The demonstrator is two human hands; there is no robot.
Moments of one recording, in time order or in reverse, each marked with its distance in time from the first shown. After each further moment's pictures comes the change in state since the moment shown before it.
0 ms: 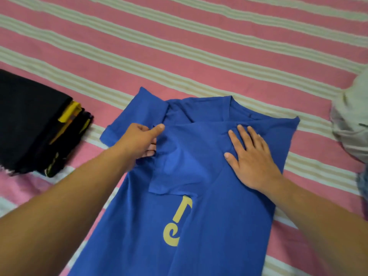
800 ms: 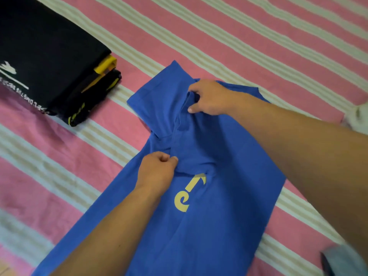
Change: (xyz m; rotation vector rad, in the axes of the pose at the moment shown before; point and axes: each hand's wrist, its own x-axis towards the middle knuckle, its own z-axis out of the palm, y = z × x) left_hand -0.112 -0.093 0.028 -0.048 0.249 -0.064; right_hand 0.109 -0.158 -0.121 0.368 -0.289 -0.349
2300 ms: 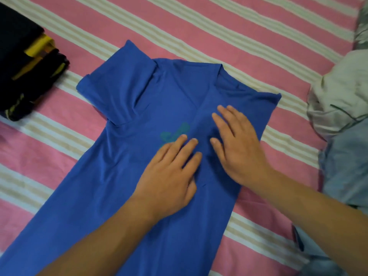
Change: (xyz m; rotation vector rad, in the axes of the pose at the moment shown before) left_hand -0.036 -0.025 0.081 1.027 -0.058 1.181; right_hand -0.195 0.108 0.092 -0.333 0.567 -0.058
